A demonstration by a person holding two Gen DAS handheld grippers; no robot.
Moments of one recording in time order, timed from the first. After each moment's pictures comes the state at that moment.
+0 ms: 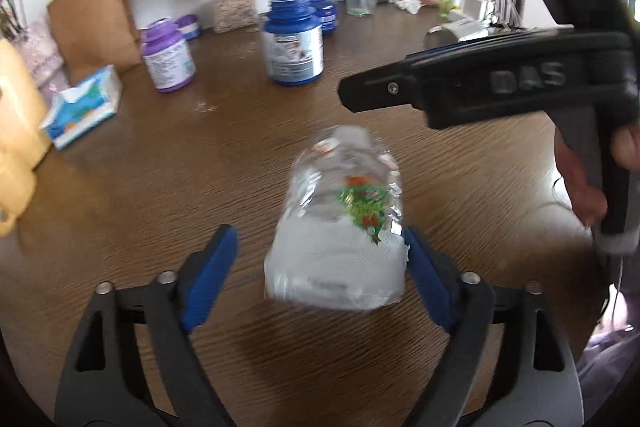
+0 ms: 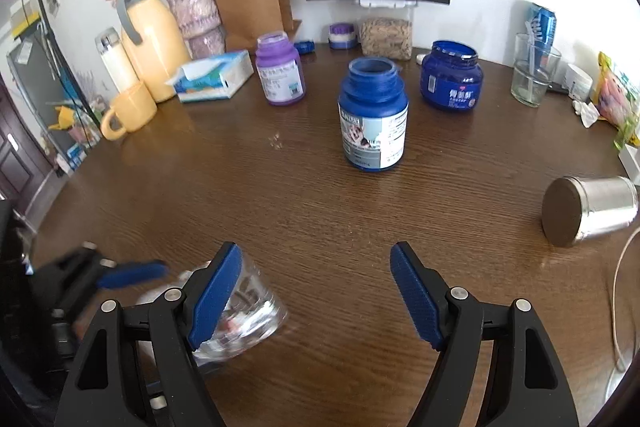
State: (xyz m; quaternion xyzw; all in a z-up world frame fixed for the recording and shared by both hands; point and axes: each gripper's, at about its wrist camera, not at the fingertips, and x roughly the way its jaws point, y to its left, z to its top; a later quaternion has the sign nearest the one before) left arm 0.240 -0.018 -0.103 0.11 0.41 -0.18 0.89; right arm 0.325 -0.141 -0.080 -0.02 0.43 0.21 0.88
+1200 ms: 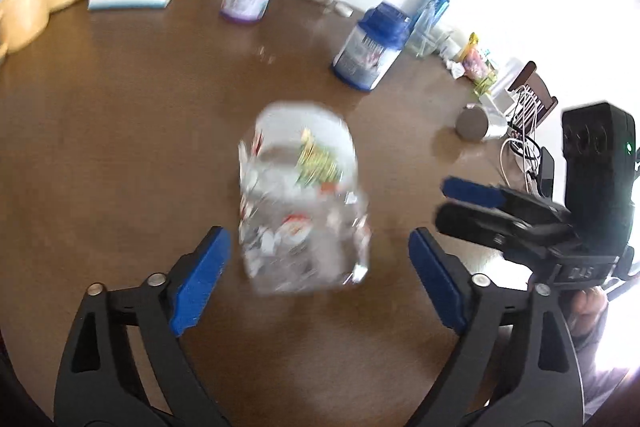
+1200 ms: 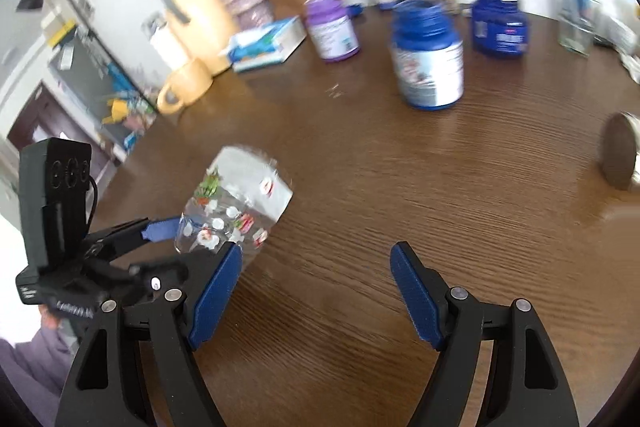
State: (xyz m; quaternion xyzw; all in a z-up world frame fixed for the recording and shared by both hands) left arm 0.253 0.051 -0.104 -0.15 0.45 -0.16 0.87; right arm 0.293 -0.156 -0.096 0.05 0.46 0.31 0.83
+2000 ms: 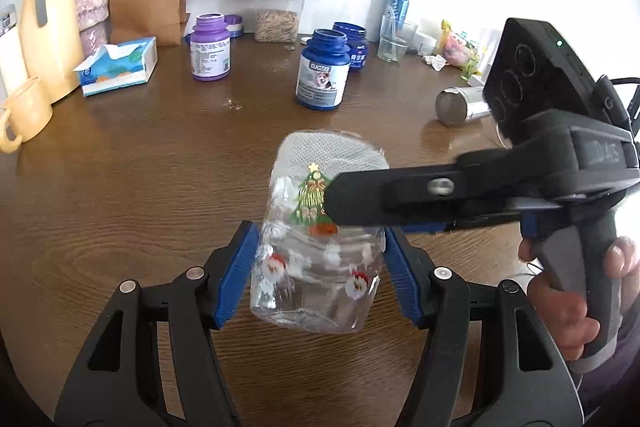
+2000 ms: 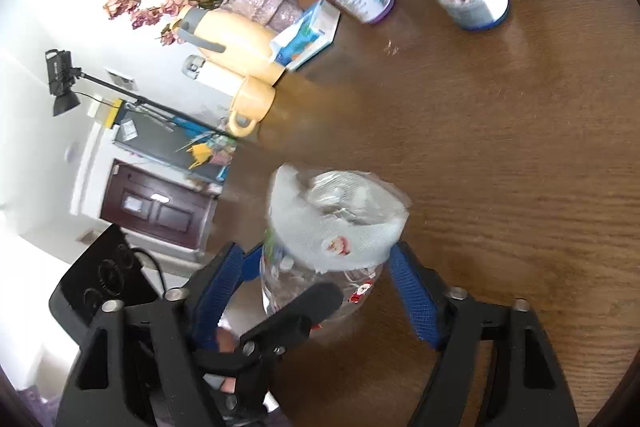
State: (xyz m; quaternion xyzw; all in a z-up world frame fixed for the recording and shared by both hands) left arm 0.218 0.004 -0.085 -0.03 0.38 -0.14 0.91; right arm 0.299 -0.143 -0.116 0.24 0.51 0.39 0.73
